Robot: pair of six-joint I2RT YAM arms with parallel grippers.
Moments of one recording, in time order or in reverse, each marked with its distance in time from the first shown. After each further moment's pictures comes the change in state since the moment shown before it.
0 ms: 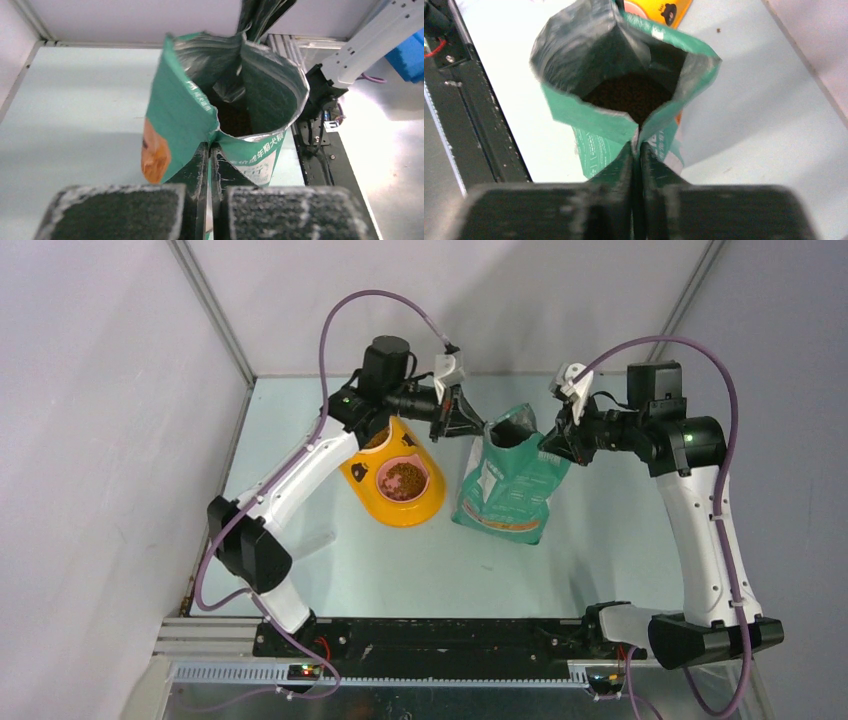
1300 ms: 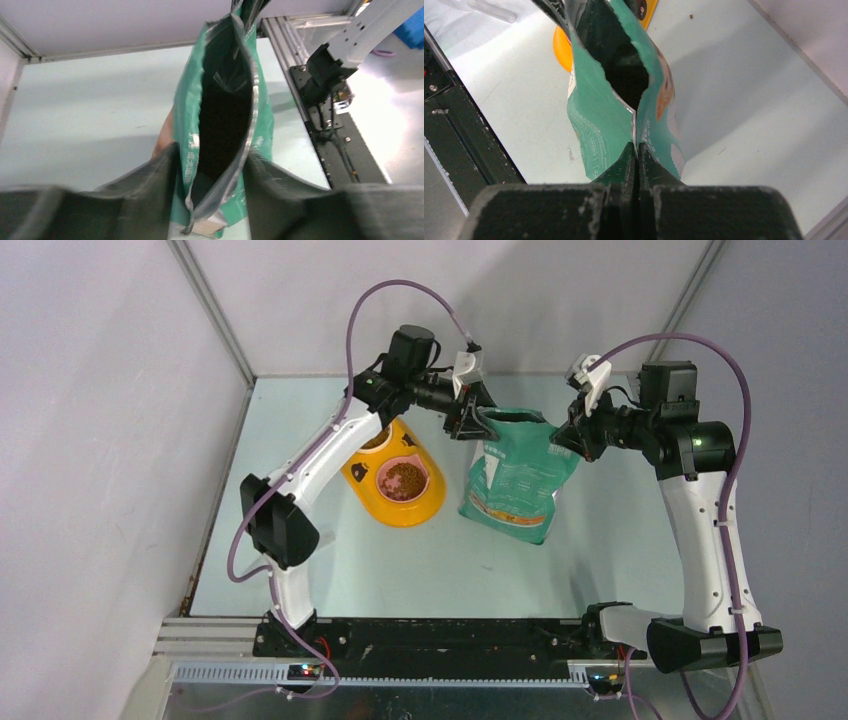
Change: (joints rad) left arm -0.005 0.193 0.237 -0.156 0.072 0.174; right arm -0.052 -0.019 -0.002 0.043 0.068 0.111
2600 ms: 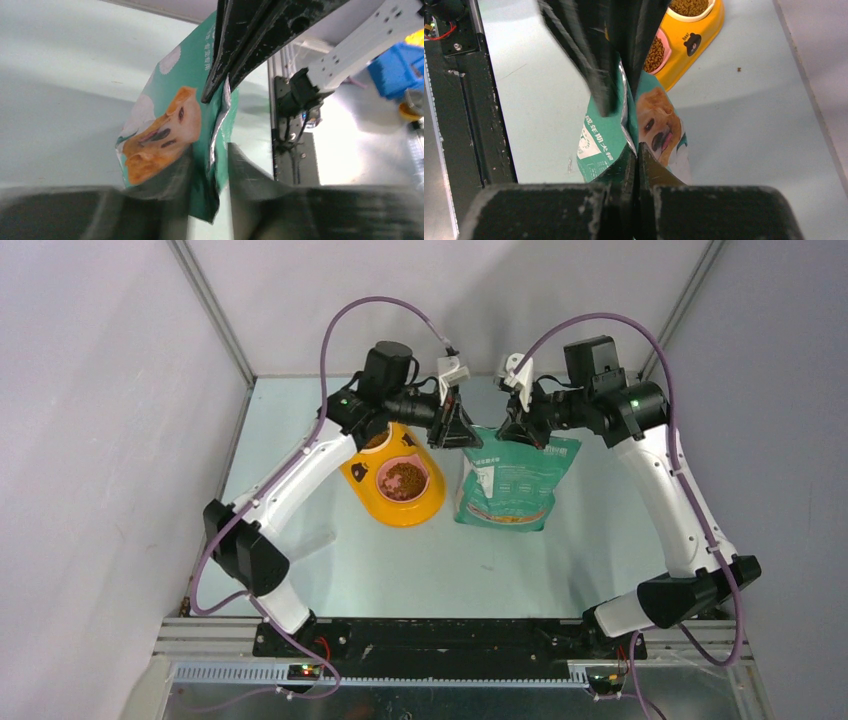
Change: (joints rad) left arm 0.002 -0.216 -0.251 0.045 -0.167 -0.319; right arm 0.280 0.242 0.180 -0.020 0.000 -0.147
